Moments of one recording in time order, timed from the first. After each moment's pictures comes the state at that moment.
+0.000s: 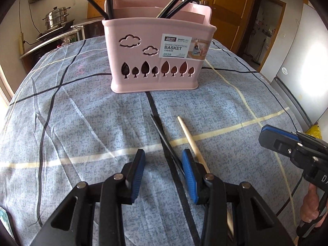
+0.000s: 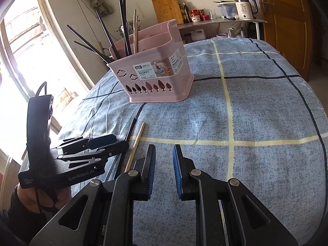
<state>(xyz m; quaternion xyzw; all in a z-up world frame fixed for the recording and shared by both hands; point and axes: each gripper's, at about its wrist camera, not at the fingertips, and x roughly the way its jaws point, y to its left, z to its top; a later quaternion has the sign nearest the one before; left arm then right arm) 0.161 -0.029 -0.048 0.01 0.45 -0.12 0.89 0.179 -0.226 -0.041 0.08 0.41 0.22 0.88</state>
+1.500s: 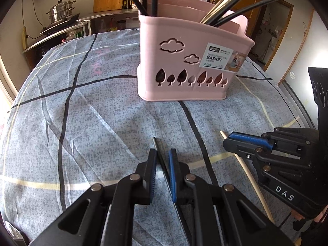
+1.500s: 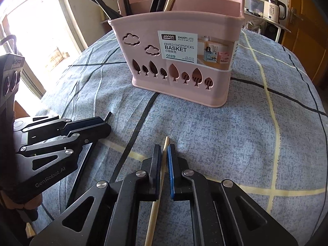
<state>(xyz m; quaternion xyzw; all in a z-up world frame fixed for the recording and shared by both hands) 0.201 0.010 -0.049 0.00 0.47 -0.12 0.88 0.243 -0.136 -0.064 -0.06 0.48 0.21 0.85</state>
